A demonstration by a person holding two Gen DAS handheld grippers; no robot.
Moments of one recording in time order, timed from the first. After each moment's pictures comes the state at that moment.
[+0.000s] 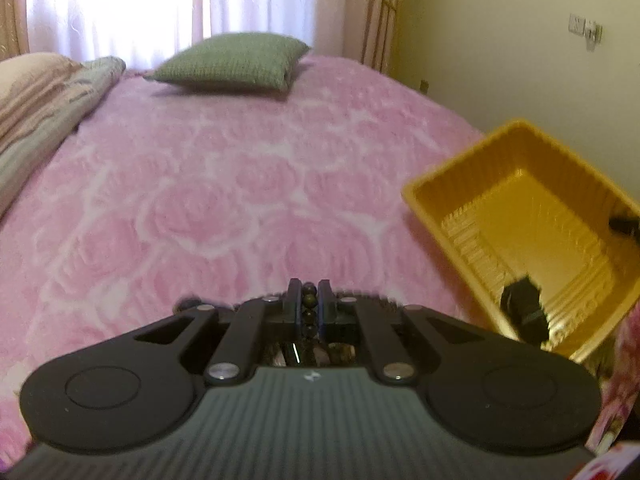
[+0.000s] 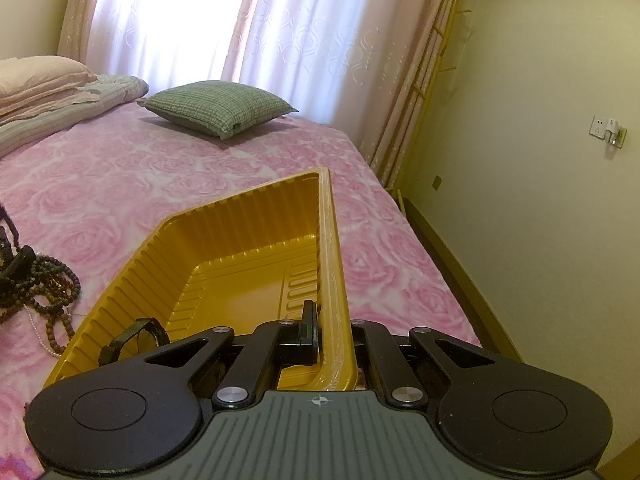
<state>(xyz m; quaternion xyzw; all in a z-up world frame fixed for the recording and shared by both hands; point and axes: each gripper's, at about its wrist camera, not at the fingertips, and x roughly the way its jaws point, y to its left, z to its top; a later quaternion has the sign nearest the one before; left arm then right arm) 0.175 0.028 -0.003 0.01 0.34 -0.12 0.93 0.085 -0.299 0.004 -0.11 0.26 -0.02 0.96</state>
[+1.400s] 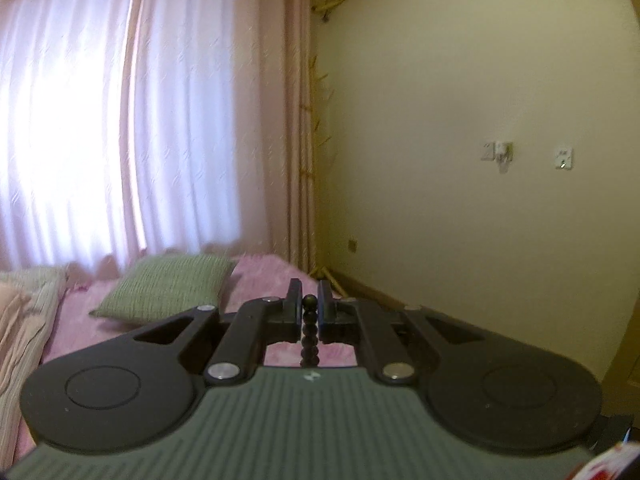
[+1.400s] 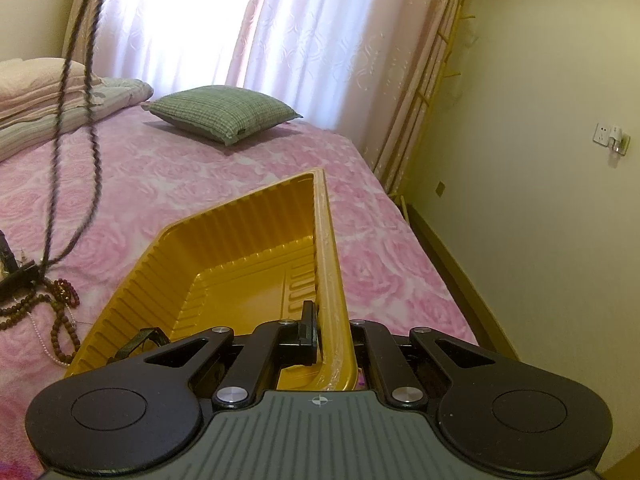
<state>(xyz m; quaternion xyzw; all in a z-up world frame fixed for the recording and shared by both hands) 0.201 -0.035 0.277 0.04 0.10 -0.24 0.97 0.087 -0.300 0.011 -0.11 0.25 -0.01 0.96</state>
